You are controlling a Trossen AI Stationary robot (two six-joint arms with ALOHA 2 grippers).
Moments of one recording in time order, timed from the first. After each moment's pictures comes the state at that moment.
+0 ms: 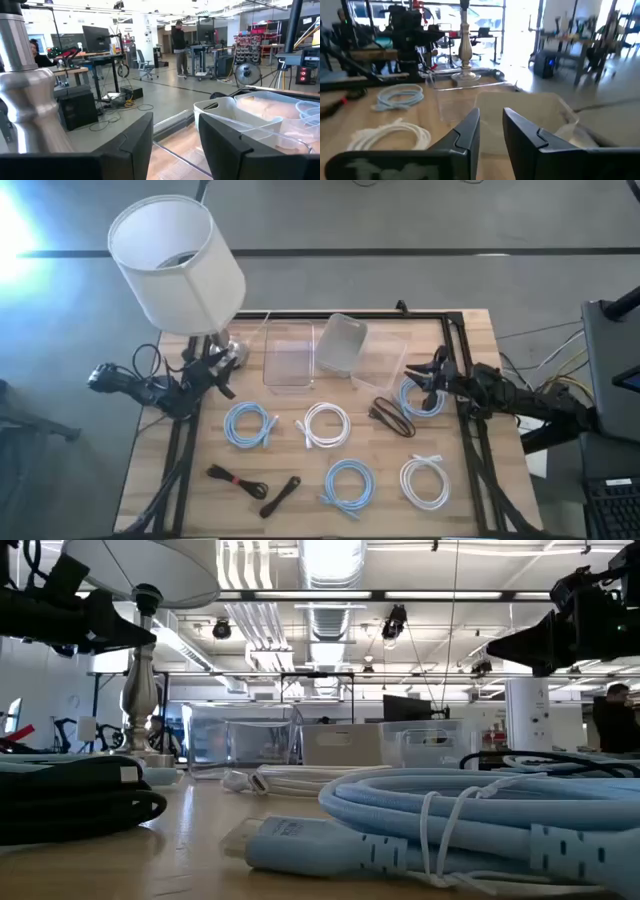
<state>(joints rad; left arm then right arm) -0.32 0.02 0.01 0.18 -1.15 0.24 -0.21 0.04 0.01 0.04 0.11 -0.02</state>
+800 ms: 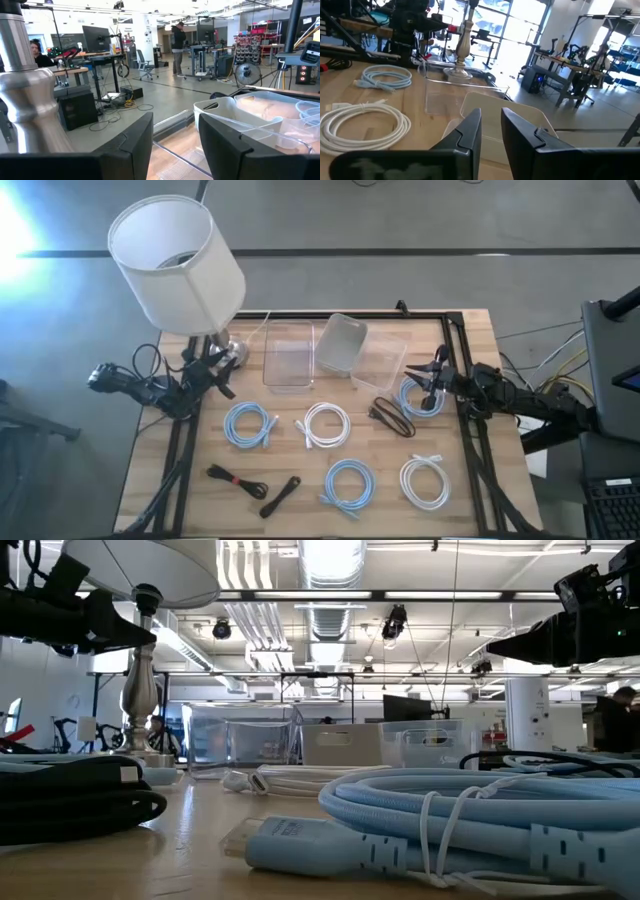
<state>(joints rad) -0.32 0.02 0.01 0.18 -1.15 0.24 -0.21 0.04 0.01 0.03 0.11 -0.22</state>
